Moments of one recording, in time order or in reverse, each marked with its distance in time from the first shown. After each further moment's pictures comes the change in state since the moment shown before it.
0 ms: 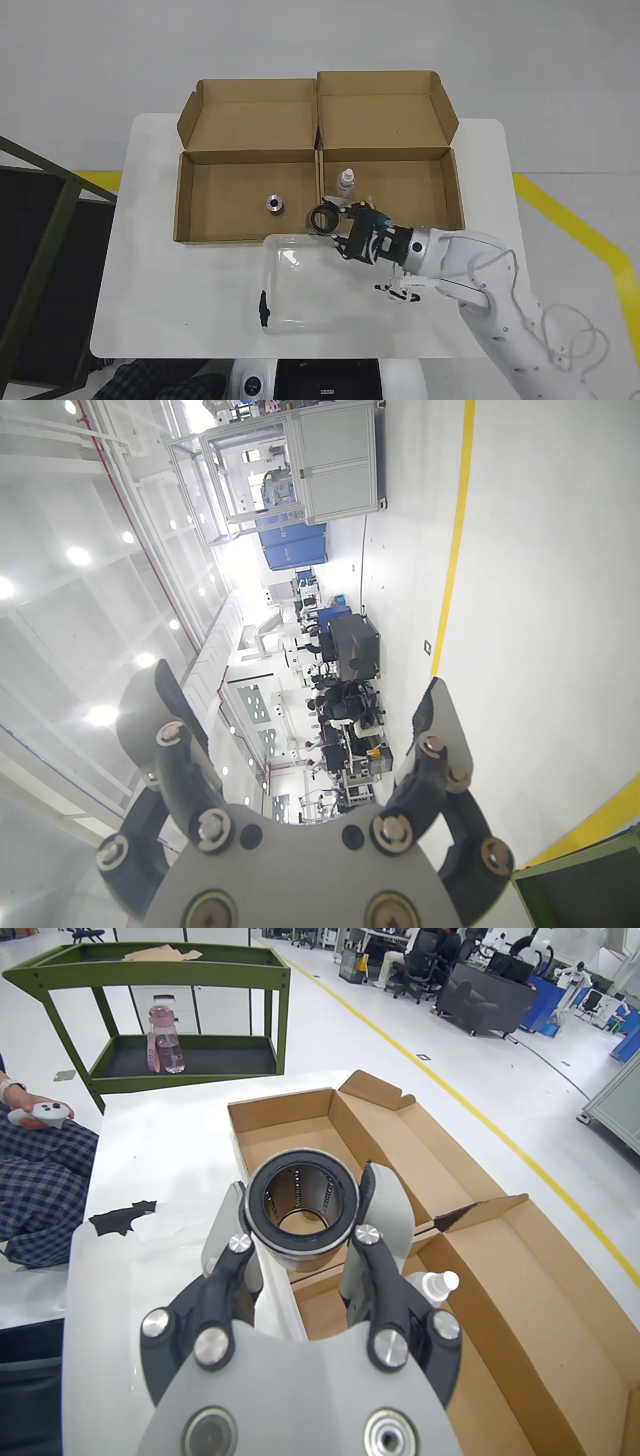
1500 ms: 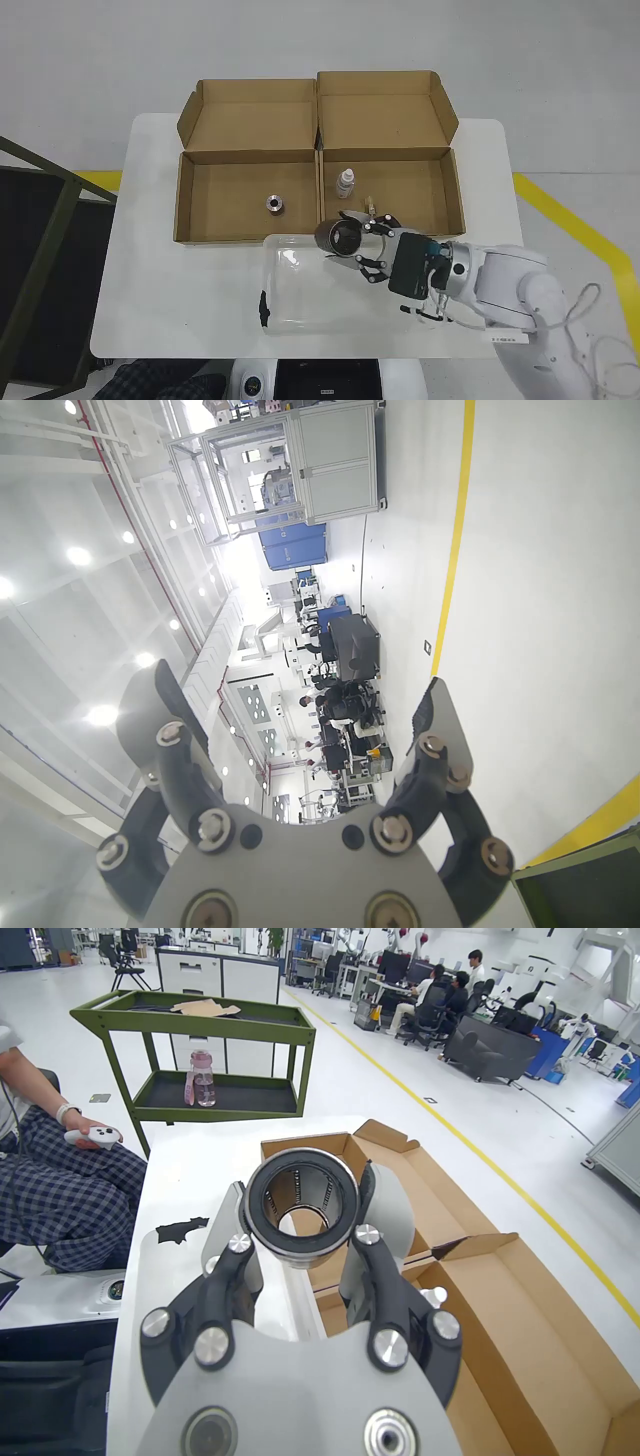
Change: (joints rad) left arm 0.000 0.000 0.000 0.000 0.000 0.000 0.000; right arm -0.167 0.015 0.227 -0.213 0.138 -0.167 0.003
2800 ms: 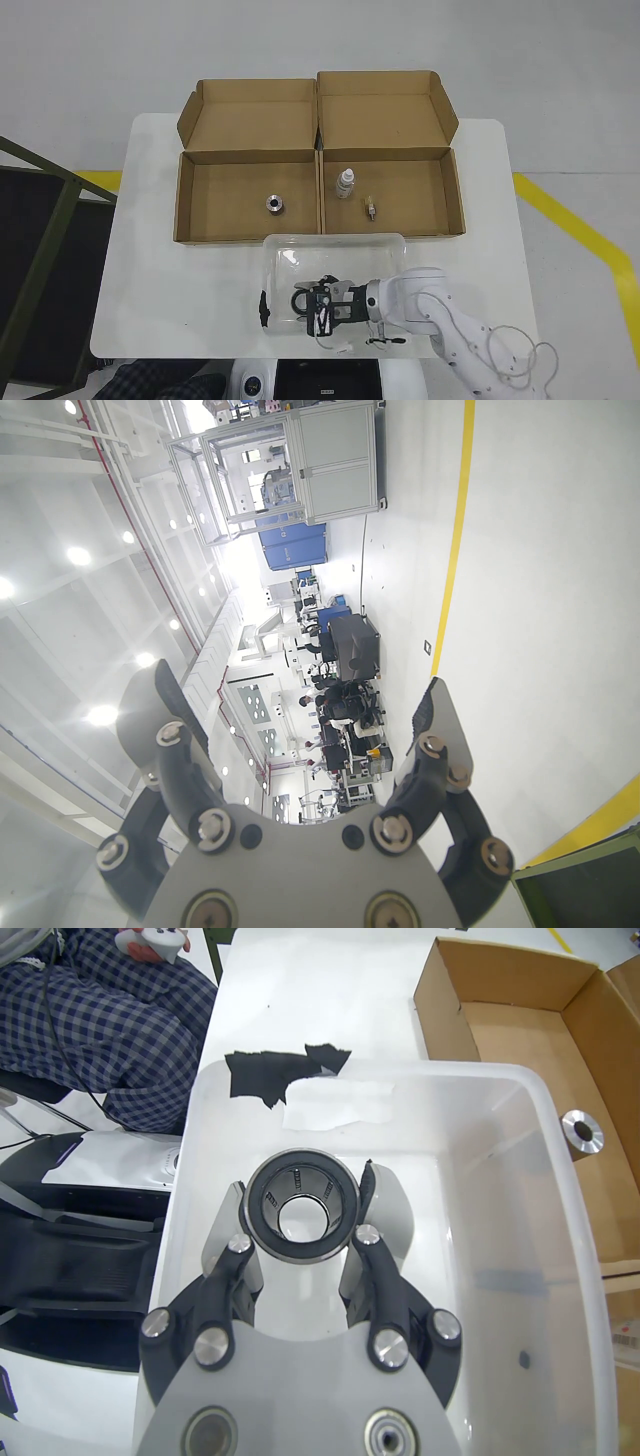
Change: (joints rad) left arm 0.000 0.000 0.000 0.000 0.000 0.000 0.000; right arm 0.059 -0.062 -0.374 0.302 -0.346 -0.102 0.094
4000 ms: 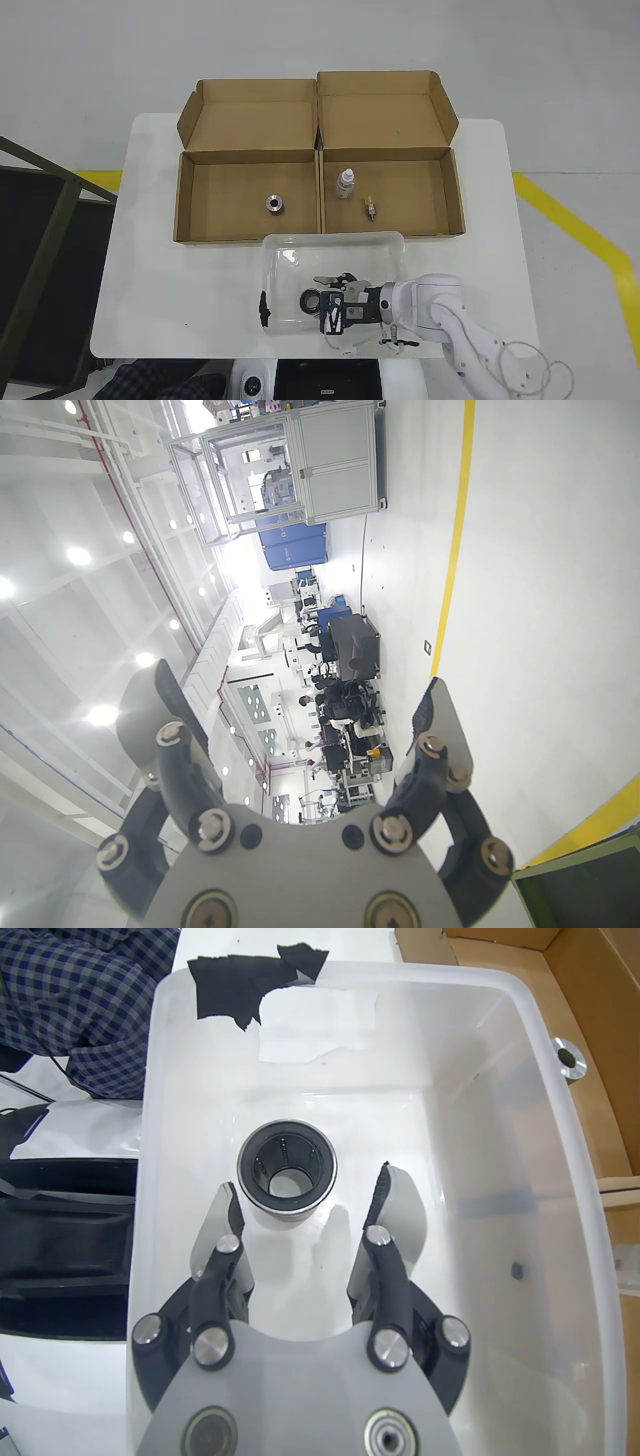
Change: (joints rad) left arm 0.000 0.000 0.000 0.000 0.000 0.000 0.000; right arm -0.094 -0.005 0.093 -0.033 -0.114 -0.016 0.035
